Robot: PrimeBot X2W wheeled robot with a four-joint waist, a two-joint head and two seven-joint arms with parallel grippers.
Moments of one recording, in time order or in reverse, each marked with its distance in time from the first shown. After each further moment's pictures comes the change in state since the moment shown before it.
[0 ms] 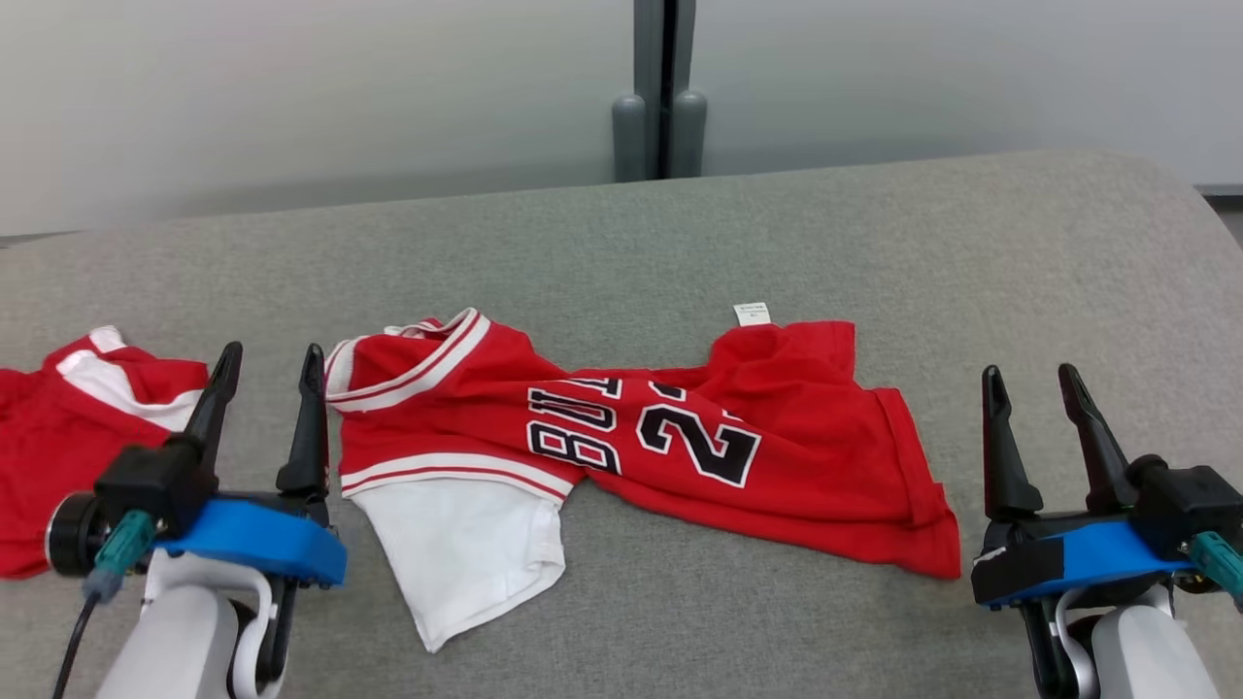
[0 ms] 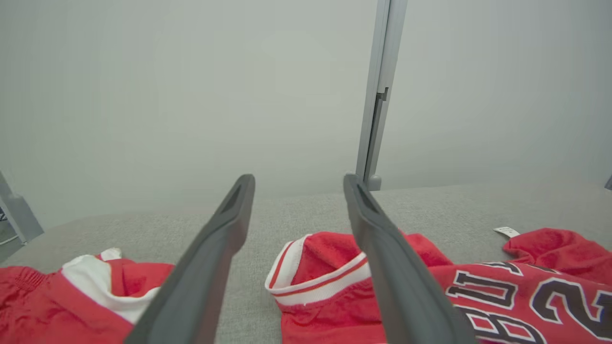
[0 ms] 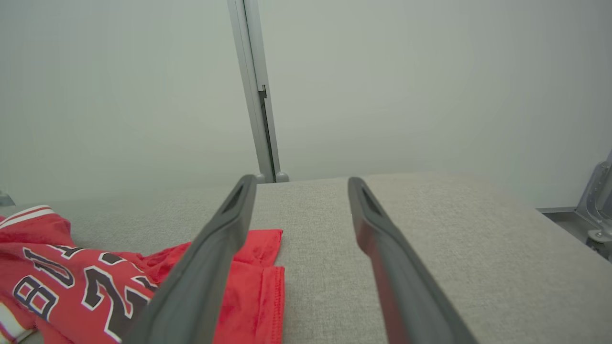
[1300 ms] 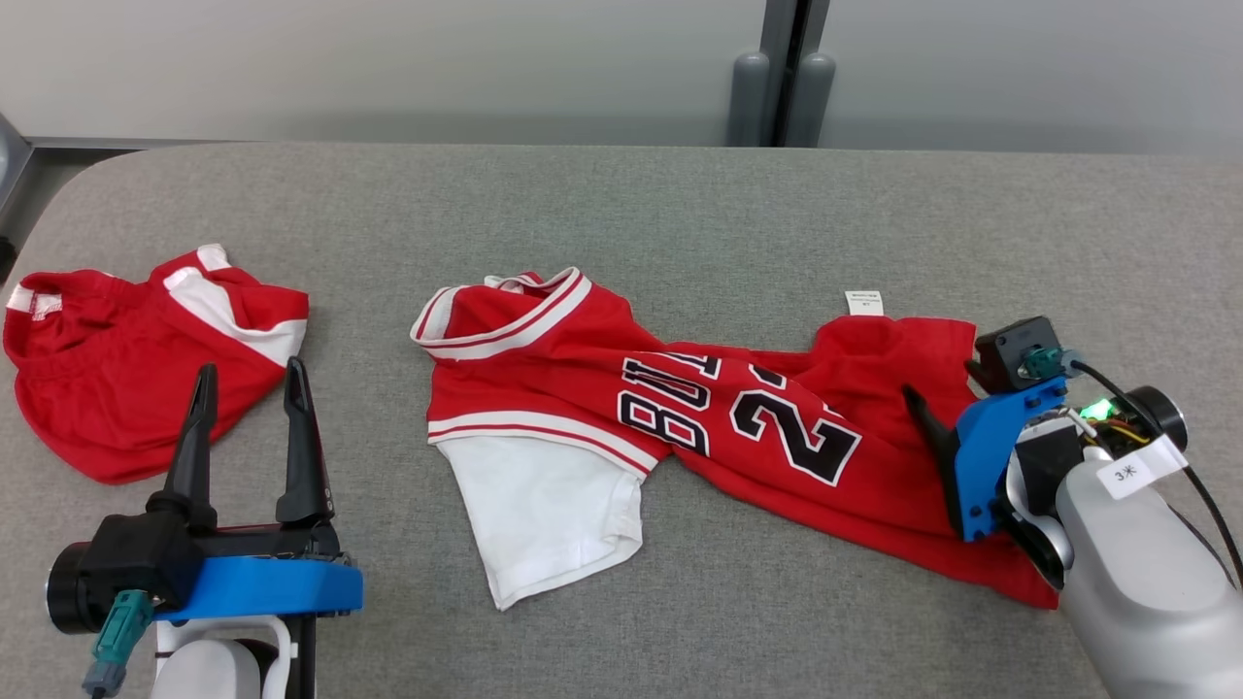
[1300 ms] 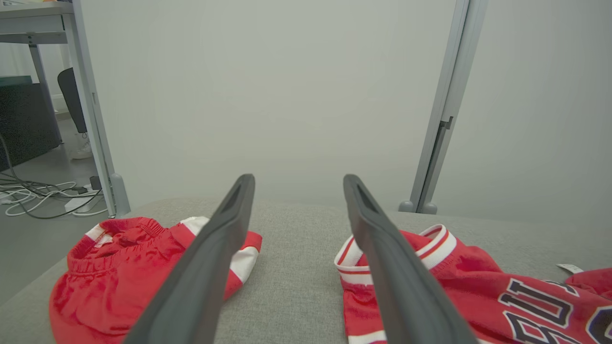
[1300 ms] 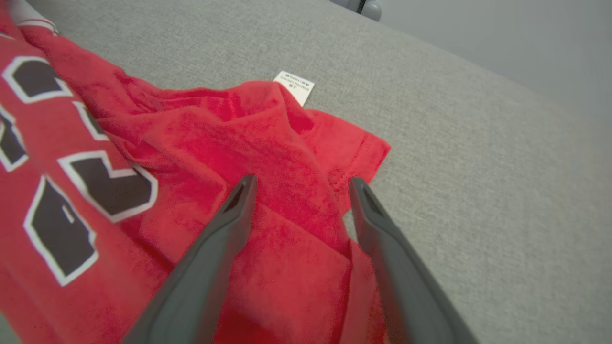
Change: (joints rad) left arm 0.179 -0.266 0.324 -0.243 0.280 -0.104 0.000; right arm -0.414 -0.219 0.395 0.527 0.045 0.000 0.391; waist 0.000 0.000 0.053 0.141
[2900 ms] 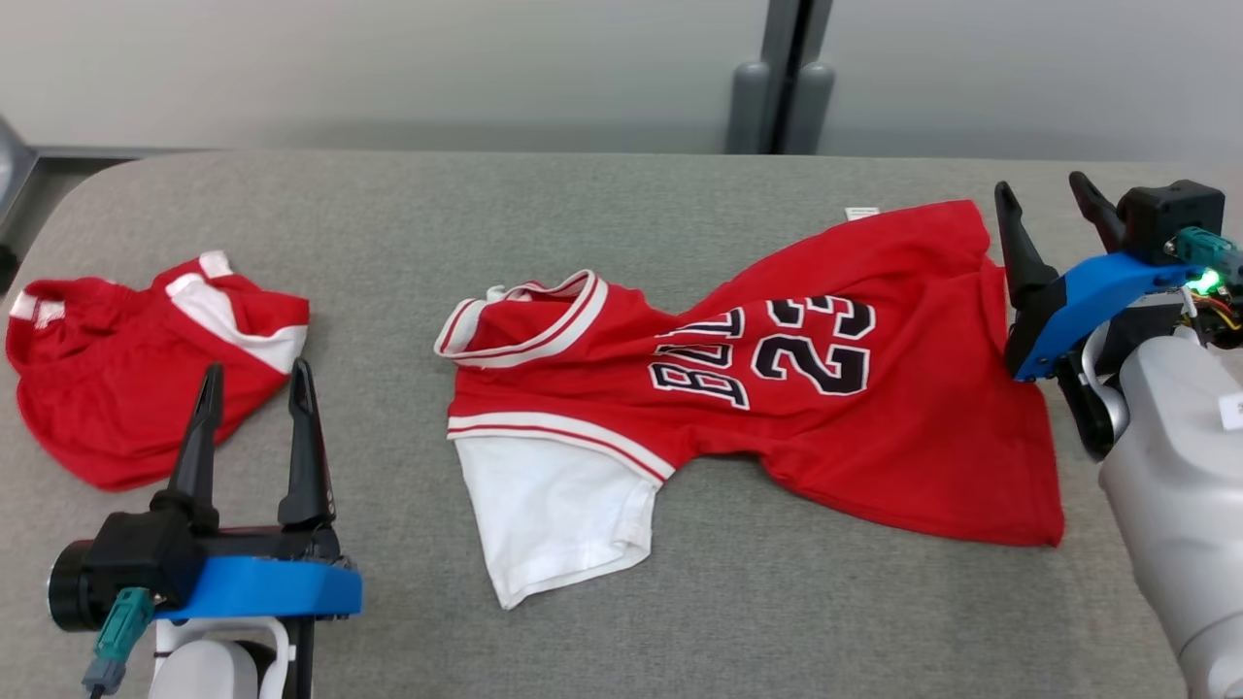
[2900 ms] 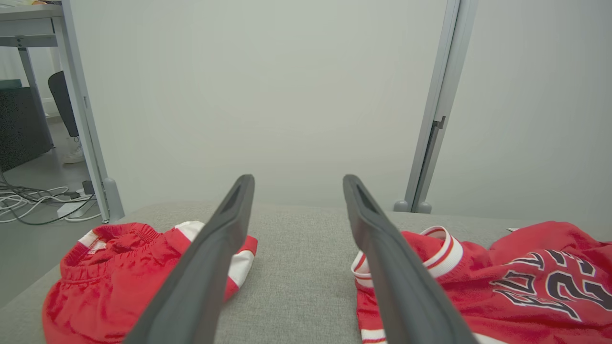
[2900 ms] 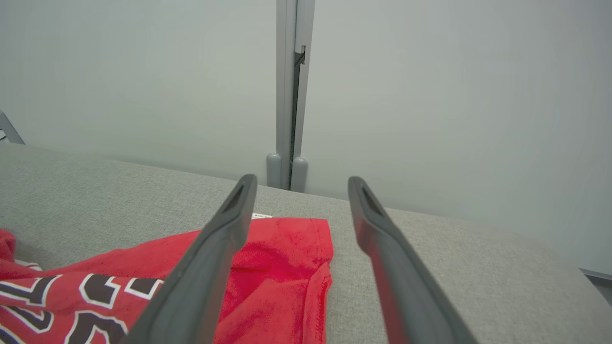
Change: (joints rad) left arm -0.015 0.020 -0.022 0.020 -0.015 -0.003 0.000; right arm -0.285 0.013 -0.152 0.313 0.004 0.000 -0.389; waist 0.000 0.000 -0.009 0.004
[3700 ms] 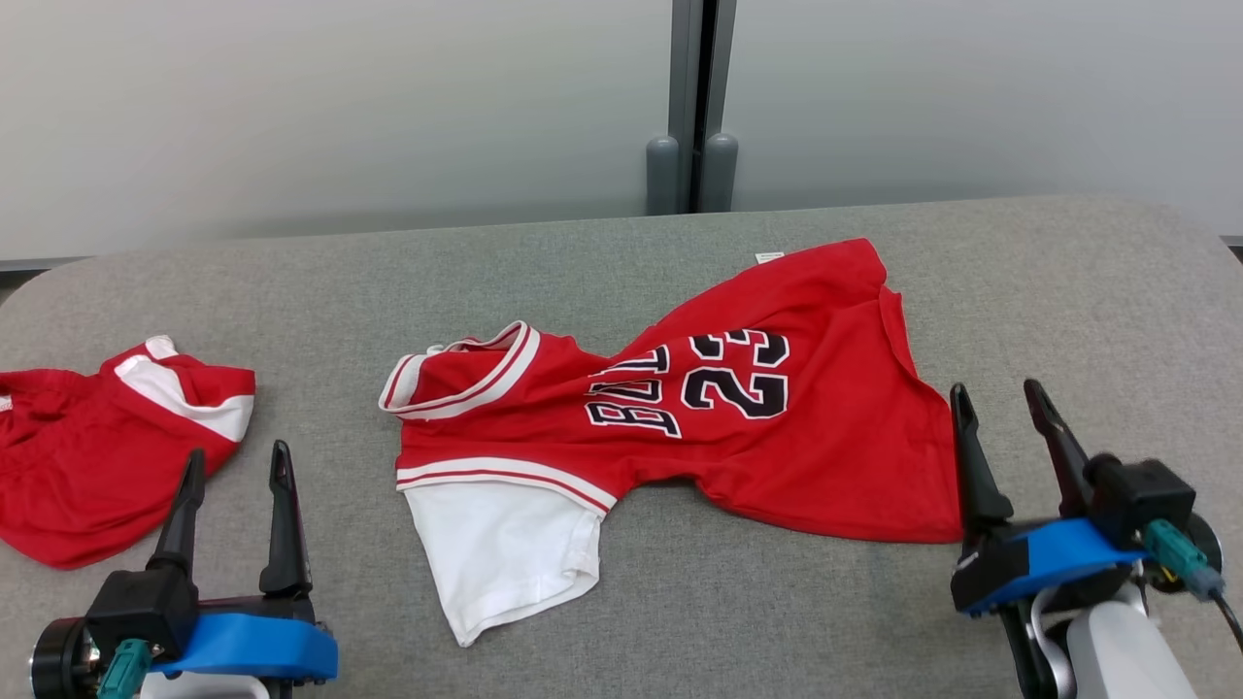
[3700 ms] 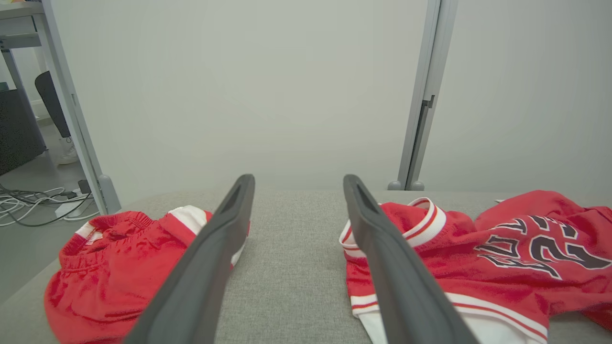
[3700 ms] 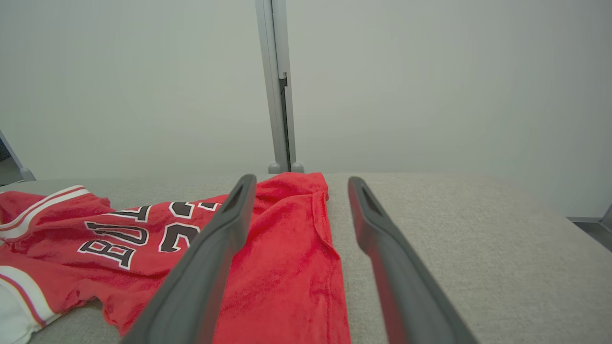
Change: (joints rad) left arm 0.086 0.000 0.071 0.064 0.069 0.001 0.000; right arm 0.642 0.192 -0.209 -0.702 -0.084 0.000 -0.001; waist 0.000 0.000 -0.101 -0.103
